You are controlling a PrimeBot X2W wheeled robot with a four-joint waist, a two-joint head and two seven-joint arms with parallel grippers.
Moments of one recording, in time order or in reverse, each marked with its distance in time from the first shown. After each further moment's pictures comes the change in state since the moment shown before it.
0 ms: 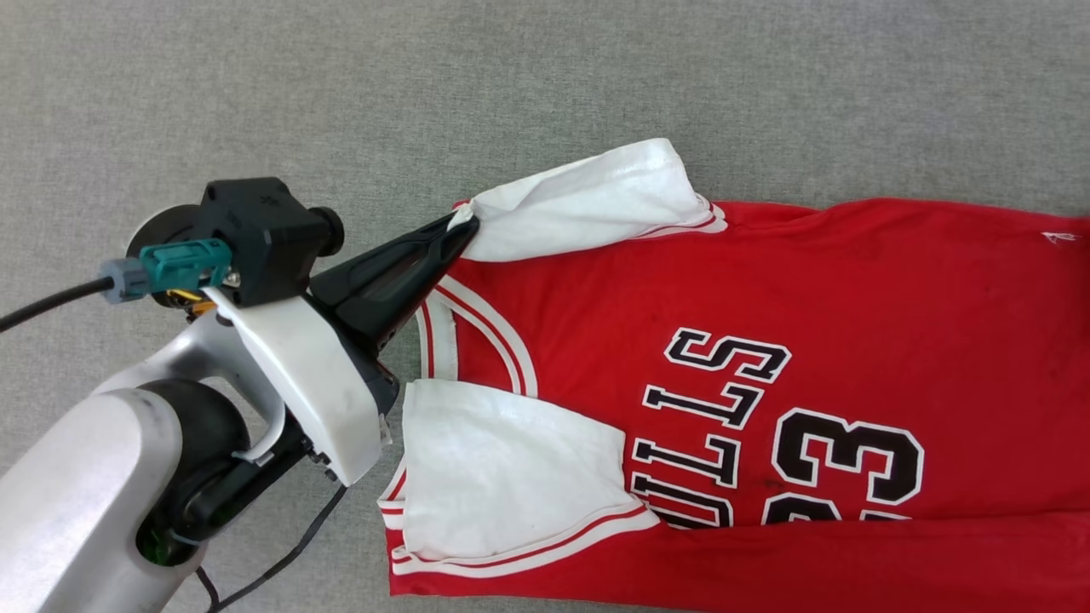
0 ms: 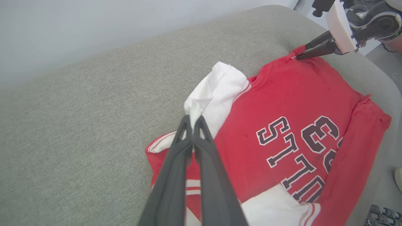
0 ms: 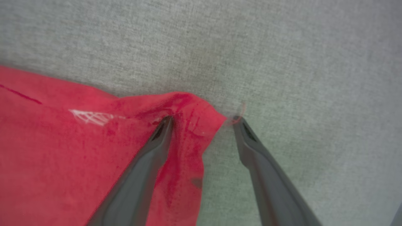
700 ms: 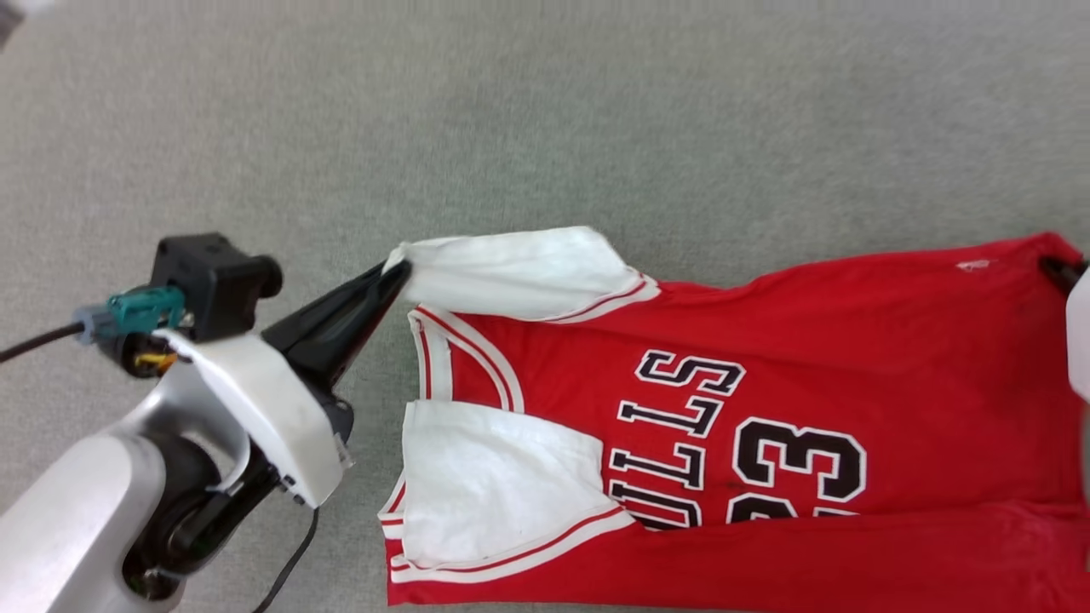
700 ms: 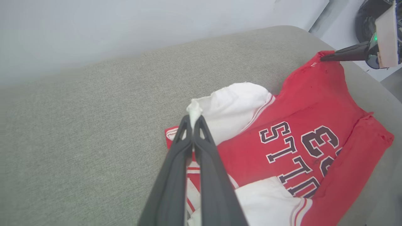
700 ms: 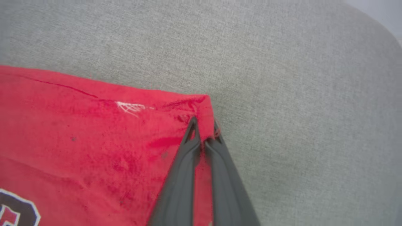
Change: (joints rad) left arm 0.148 0.024 0.040 0.088 -0.025 0.043 -0.104; right arm 0.073 -0.002 0.093 -0.006 0.082 0.001 -0.248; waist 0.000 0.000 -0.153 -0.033
